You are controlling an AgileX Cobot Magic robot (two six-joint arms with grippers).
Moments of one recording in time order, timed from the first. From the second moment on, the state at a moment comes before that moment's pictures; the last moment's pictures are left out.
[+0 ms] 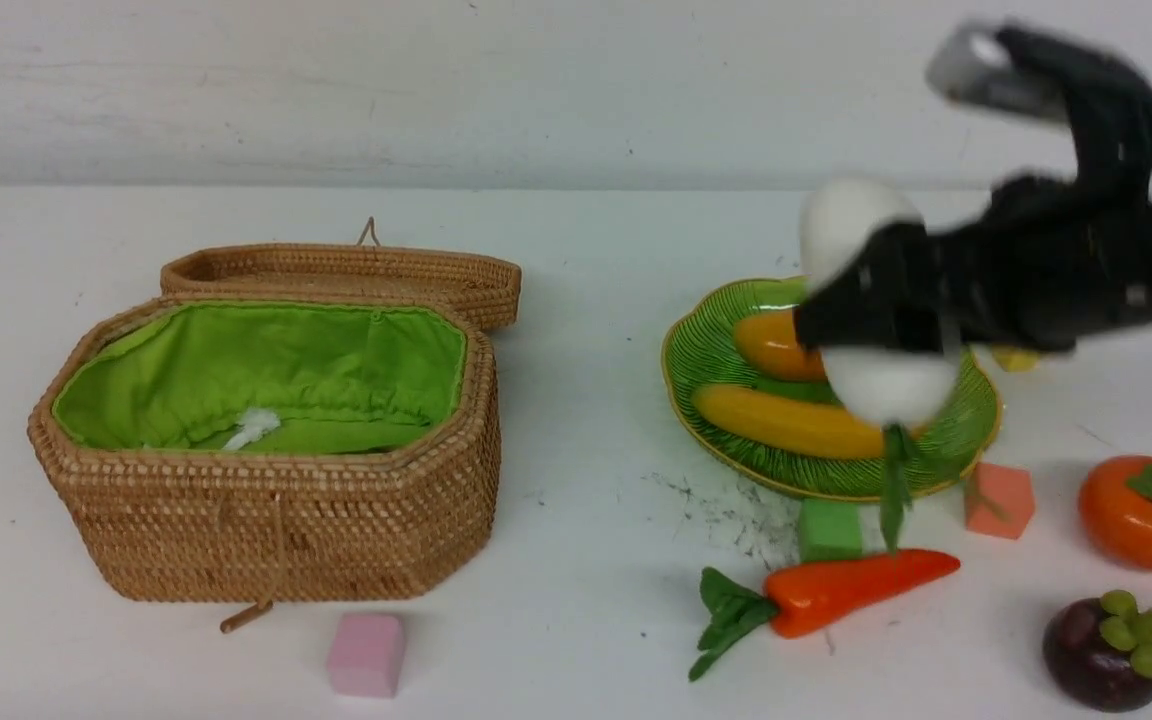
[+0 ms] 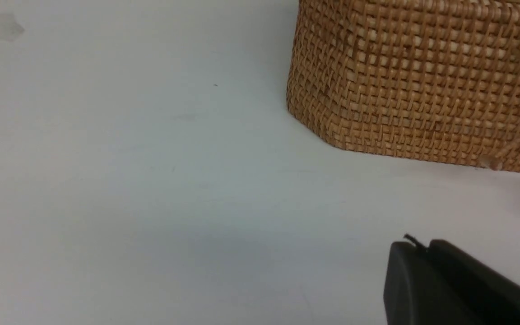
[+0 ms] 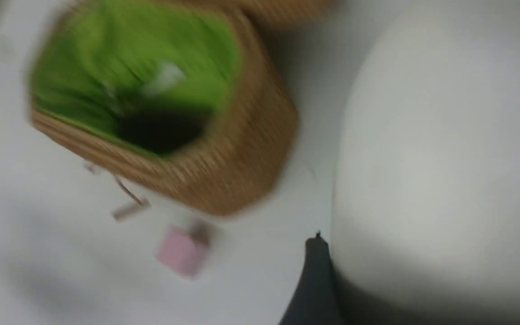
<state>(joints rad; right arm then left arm) 0.39 1.37 -1.33 0.47 0.77 -0.17 0.02 -0.01 0.03 0.11 0.40 -0.22</state>
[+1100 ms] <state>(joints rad) 0.68 2.25 -2.35 0.51 0.89 -0.44 0.02 -0.01 0.03 0.11 0.40 -0.22</state>
